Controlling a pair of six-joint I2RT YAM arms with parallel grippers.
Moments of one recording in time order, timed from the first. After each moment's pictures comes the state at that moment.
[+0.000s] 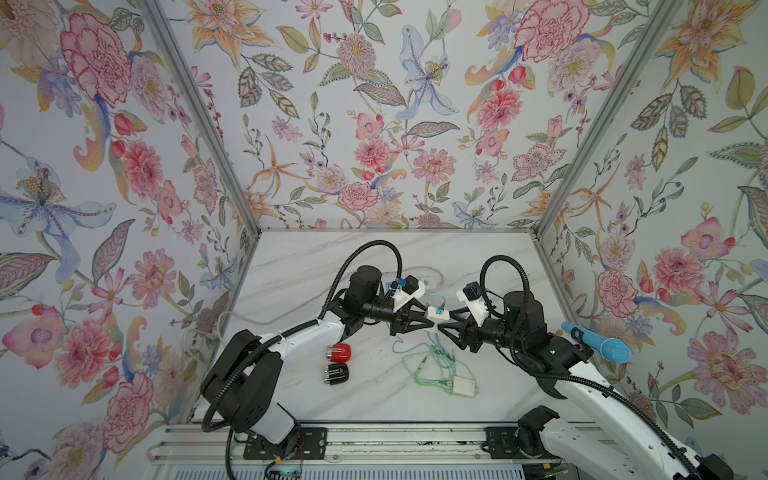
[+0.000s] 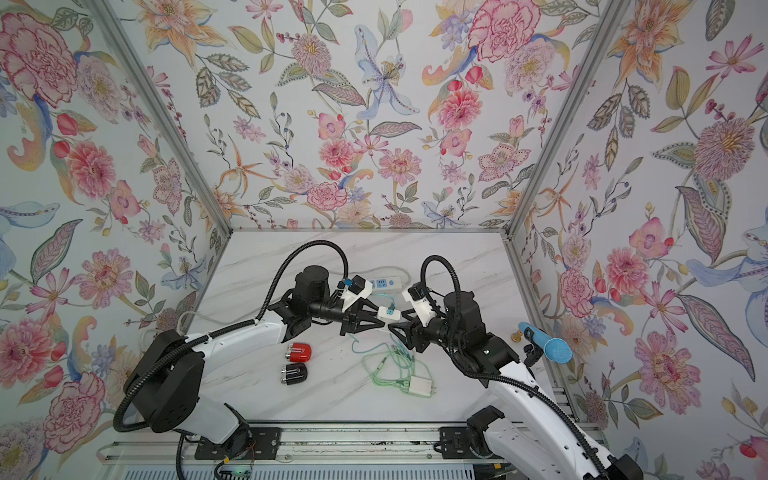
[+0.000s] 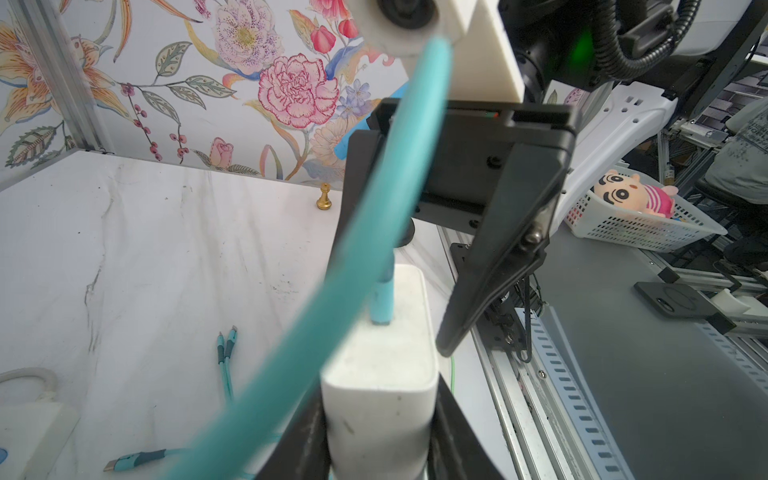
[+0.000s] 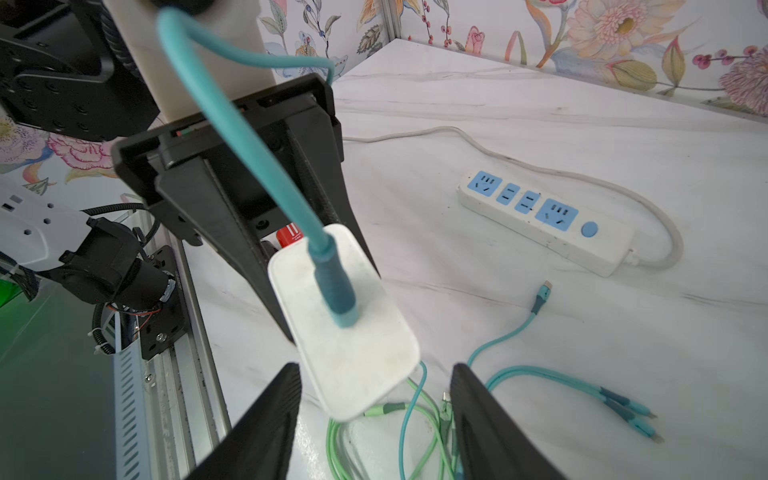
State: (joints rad) left arm -0.67 1.55 0.94 0.25 0.99 0.12; right arm 0.52 0.87 0.70 -0.32 -0.49 0.03
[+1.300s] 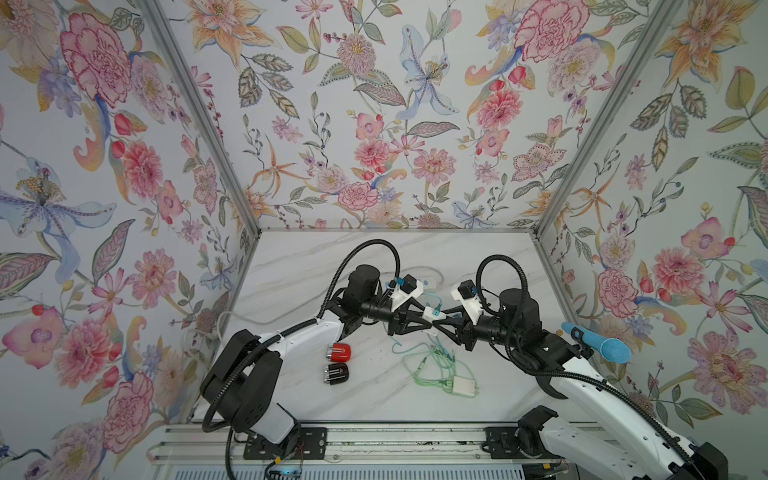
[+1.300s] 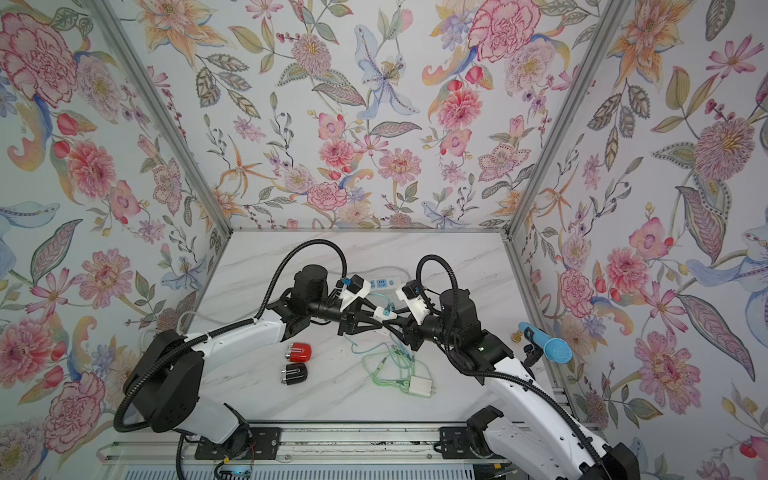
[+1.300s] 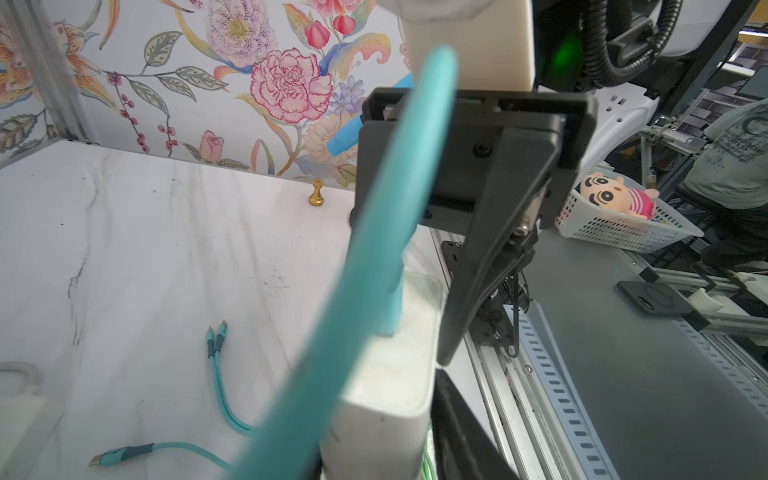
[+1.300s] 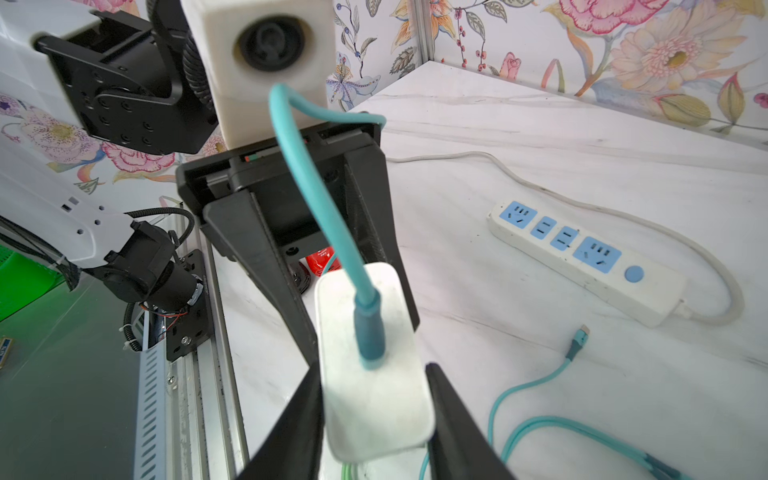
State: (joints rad) left arm -0.66 1.55 0.94 0.24 1.01 0.12; right arm 0.55 0.91 0.70 -0.22 -0.53 0.05
